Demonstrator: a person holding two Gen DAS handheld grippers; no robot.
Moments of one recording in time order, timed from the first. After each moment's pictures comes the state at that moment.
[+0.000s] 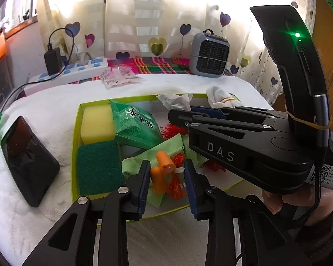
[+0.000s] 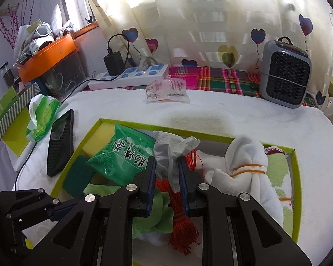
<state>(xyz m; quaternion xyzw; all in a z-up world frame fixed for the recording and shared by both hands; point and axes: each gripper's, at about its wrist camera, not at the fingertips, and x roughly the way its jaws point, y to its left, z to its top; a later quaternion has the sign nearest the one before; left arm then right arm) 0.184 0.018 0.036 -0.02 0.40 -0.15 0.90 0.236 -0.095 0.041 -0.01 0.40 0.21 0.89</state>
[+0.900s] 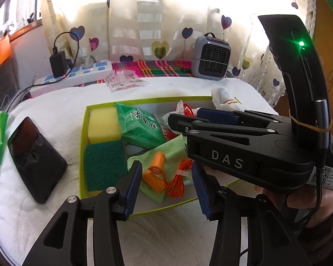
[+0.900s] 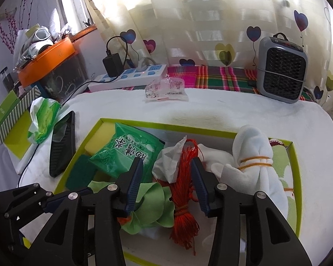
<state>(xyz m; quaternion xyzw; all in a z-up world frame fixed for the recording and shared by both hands) 0.176 0.021 0.043 -0.01 0.39 -0.14 0.91 0.228 -0.098 0.044 0.01 0.39 0.20 0.90</state>
